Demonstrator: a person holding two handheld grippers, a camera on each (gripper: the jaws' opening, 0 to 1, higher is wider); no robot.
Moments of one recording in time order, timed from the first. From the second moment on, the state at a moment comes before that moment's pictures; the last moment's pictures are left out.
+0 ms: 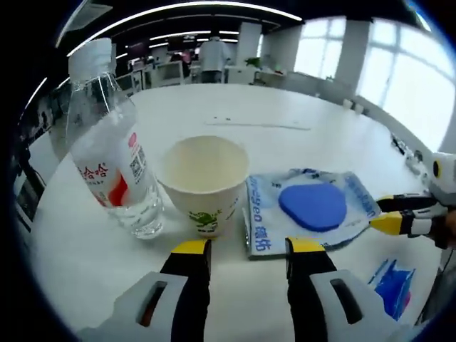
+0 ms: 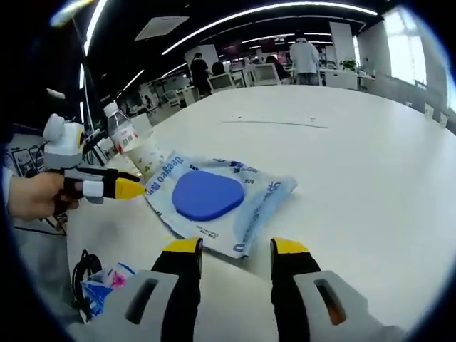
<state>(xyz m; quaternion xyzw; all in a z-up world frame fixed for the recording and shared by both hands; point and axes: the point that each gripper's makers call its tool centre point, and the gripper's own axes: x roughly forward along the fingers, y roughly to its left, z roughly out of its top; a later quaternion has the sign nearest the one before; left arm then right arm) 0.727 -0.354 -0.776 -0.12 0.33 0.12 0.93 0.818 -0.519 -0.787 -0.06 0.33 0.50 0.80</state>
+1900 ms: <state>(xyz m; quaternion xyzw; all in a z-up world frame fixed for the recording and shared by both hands) 0.656 -0.352 -0.691 -0.15 0.26 0.18 0.94 0.798 -0.572 -0.722 0.00 0.33 0.52 0.79</state>
